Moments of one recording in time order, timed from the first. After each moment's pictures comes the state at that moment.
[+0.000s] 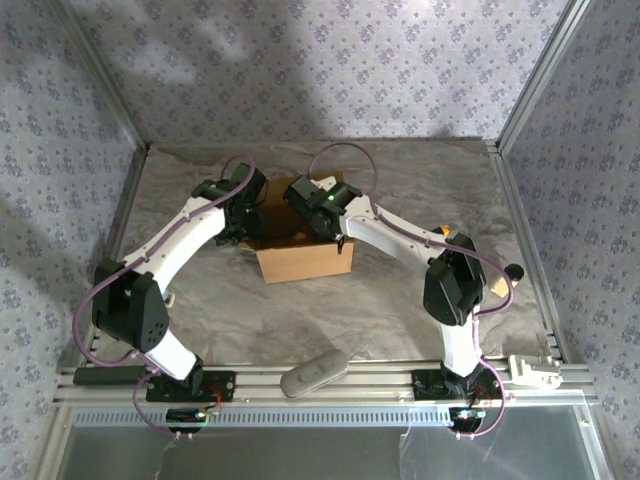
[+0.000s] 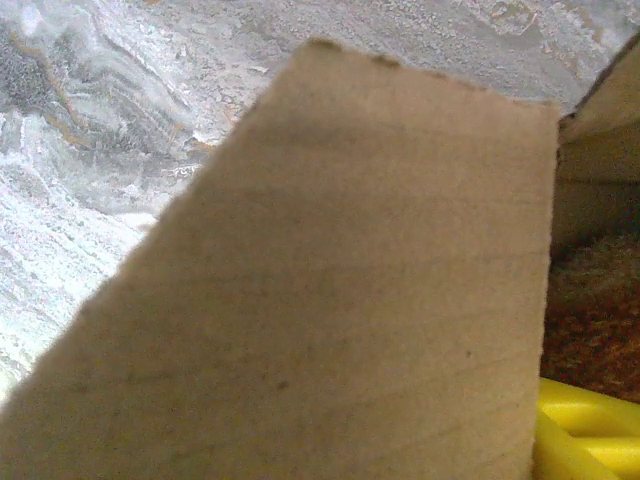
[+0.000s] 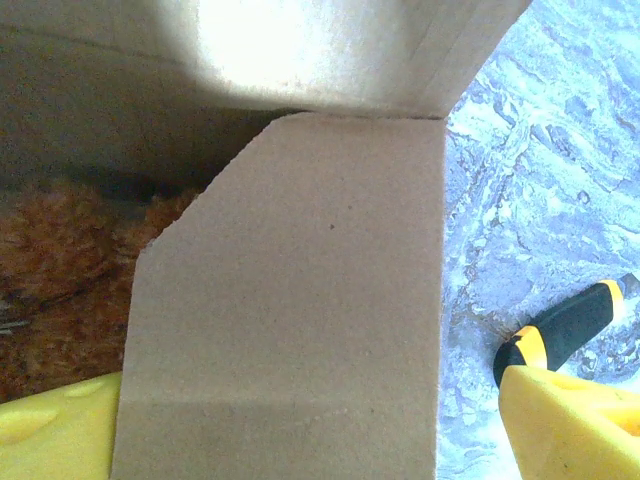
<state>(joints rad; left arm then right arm) -0.46 1.59 1.36 -1.05 -0.22 -0.62 0.85 1.93 1.78 -1.11 0.57 0.47</state>
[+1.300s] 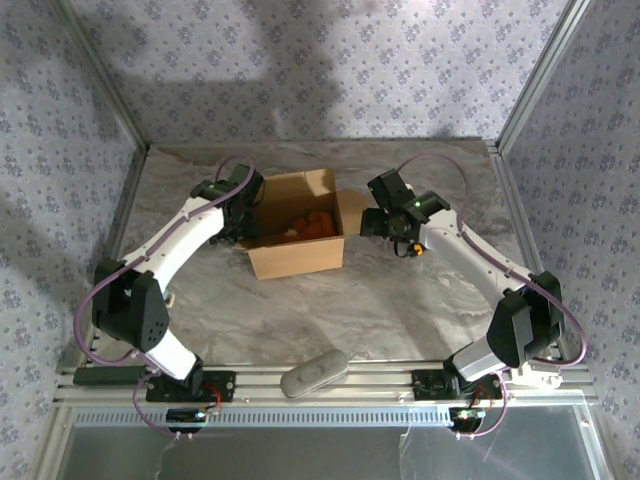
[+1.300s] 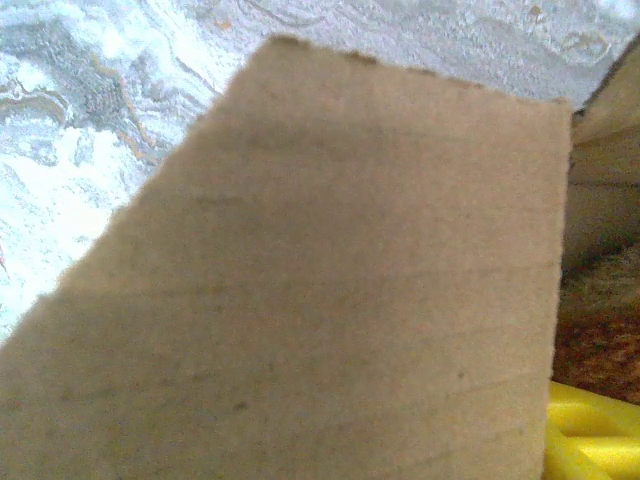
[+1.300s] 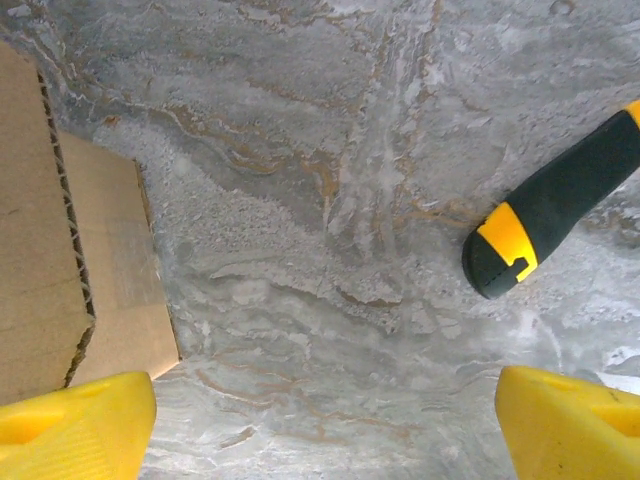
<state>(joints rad) -0.44 1.60 1.36 -1.05 -0.31 -0.61 0.54 1.50 1.29 -0.89 0.22 0.59</state>
